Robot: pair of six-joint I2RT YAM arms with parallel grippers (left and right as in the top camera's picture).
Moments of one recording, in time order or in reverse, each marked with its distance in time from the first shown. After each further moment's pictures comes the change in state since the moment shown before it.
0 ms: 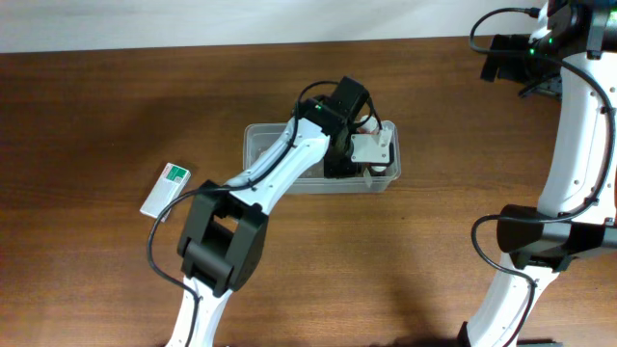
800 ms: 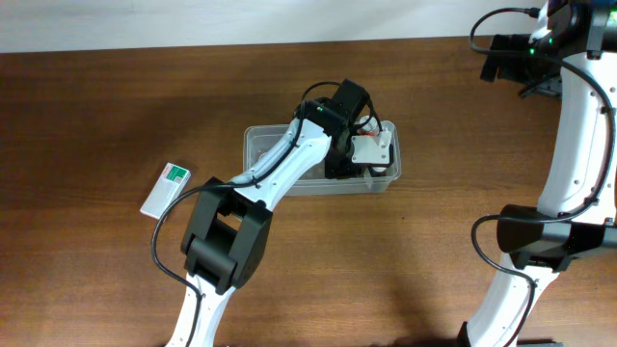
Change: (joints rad) left arm 0.000 0.015 0.000 0.025 0.000 0.003; right arm 0.000 0.000 0.000 0.000 0.000 0.000
